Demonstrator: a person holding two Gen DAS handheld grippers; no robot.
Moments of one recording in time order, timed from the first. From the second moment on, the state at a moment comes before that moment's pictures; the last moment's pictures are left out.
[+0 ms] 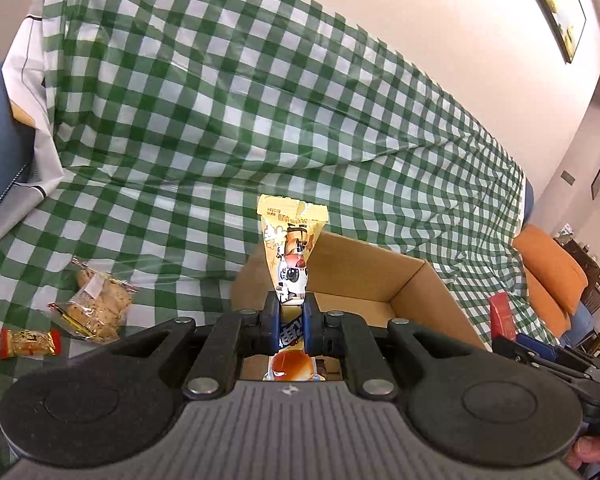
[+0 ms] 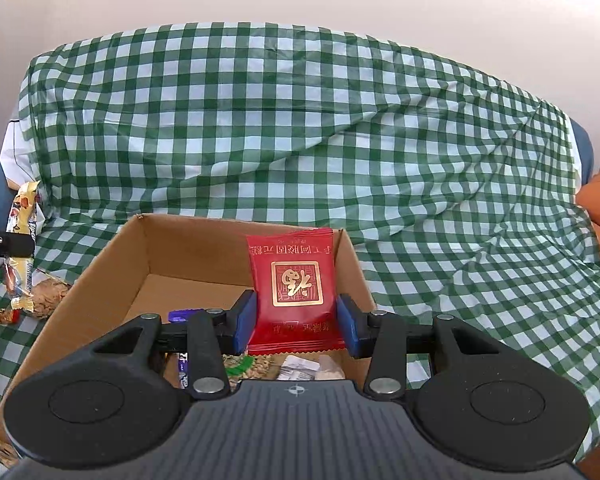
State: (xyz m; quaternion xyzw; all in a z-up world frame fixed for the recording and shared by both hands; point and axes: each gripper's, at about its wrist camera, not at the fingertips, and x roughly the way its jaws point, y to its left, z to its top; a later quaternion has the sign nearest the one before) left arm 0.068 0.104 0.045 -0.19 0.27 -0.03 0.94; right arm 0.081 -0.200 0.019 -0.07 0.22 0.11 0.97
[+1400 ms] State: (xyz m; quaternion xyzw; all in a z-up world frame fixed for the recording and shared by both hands) left arm 0.066 0.069 0.046 -0.15 0.25 -0.11 0.95; right arm 0.084 -0.202 0.018 -0.07 0.20 0.07 0.97
